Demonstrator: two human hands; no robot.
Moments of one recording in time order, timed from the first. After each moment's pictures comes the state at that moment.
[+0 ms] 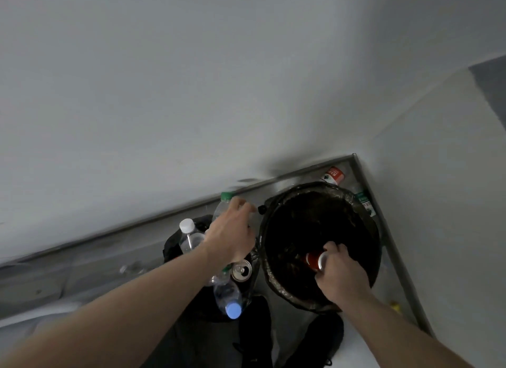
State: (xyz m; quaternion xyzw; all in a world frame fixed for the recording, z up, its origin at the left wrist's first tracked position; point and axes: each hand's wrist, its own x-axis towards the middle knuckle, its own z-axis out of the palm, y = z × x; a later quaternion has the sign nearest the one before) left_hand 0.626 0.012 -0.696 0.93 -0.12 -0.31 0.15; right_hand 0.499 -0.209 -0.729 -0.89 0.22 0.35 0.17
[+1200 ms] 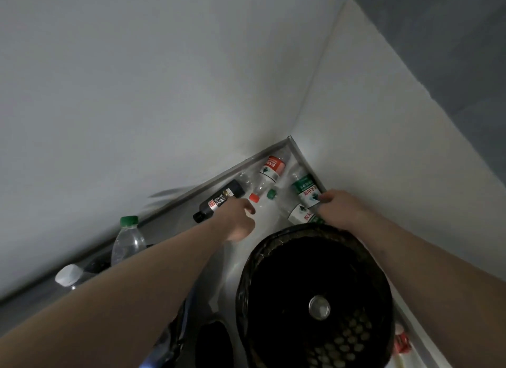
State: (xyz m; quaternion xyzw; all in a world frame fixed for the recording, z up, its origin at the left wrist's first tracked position) left_hand 0.650 -0.164 -0.821 0.86 -0.10 -0.49 0.15; right_hand 0.559 -0.400 -0.809 -0.78 0.39 0.35 0.35
